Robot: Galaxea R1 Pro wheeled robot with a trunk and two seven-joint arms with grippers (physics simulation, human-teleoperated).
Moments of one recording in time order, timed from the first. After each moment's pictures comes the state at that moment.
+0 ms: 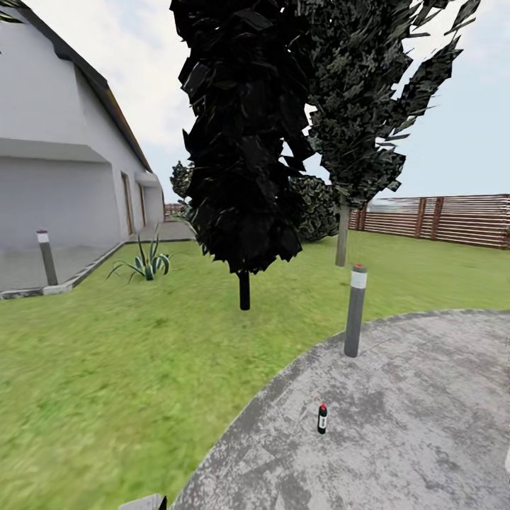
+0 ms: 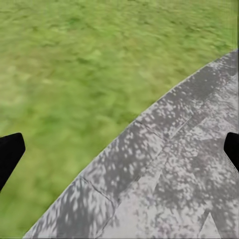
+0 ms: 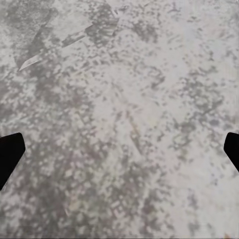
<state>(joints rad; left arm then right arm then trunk) -0.10 0.00 0.10 -0.59 0.12 -0.30 0.00 0.00 -0.01 -0.21 -0.43 0.00 -0.17 0.01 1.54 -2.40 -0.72</state>
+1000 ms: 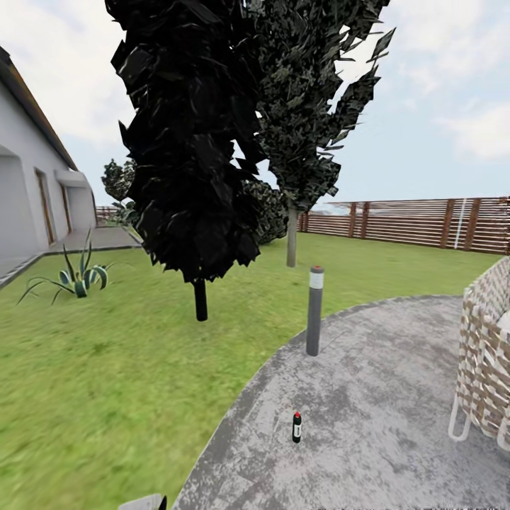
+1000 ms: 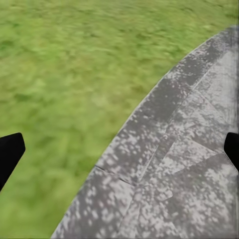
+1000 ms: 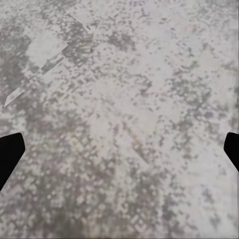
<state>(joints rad) -0.10 0.00 0.10 -0.59 0.12 -0.30 0.00 0.00 -0.01 -0.21 -0.42 0.00 -0.17 0.01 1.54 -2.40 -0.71</state>
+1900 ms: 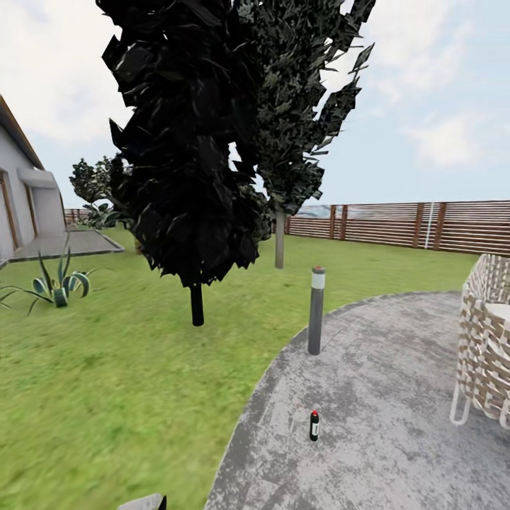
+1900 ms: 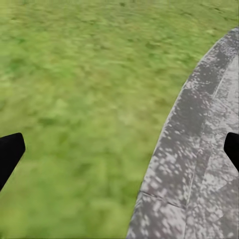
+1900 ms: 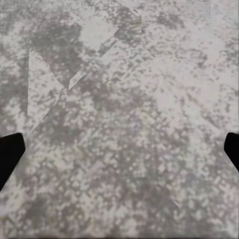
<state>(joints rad) -0.10 0.00 0.10 -0.59 0.12 -0.30 0.00 0.00 -0.01 -0.21 -0.42 0.00 -0.18 0.01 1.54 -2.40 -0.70</state>
